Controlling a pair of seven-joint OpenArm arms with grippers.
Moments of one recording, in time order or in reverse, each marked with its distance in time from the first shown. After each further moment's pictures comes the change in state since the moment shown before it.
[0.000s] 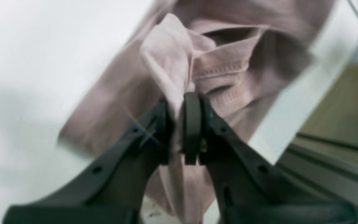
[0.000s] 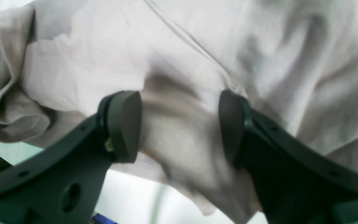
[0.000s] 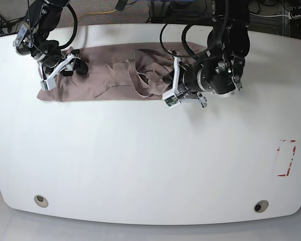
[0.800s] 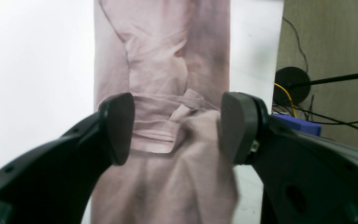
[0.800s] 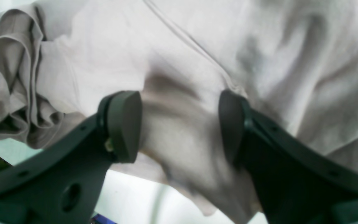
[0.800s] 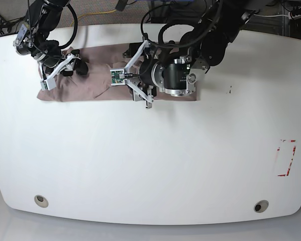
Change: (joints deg) left arm -10.9 -0.3 27.9 0.6 -0.7 0.0 0.2; right arm 0.2 -0.1 0.1 0.0 0.0 0.0 0.0
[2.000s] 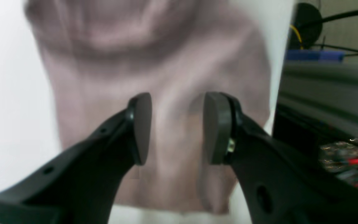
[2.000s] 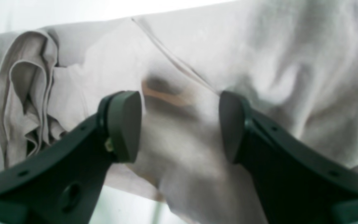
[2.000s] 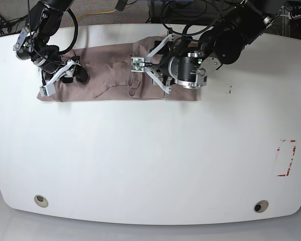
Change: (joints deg) left arm -1.8 -11.0 8.3 -0.1 0.7 0.0 -1.4; right arm 2.4 -0.3 -0.1 -0.1 -0.3 0.0 1.1
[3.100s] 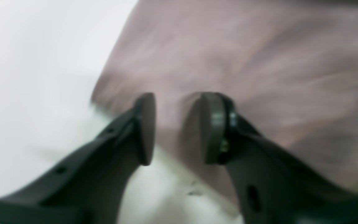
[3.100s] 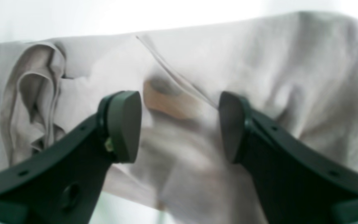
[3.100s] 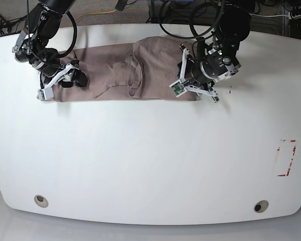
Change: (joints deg) left arm 20.2 7.1 -34.8 -0.6 30.1 -0.1 -22.6; right arm 1.5 0.3 0.3 0.0 3.4 -0.1 -0.9
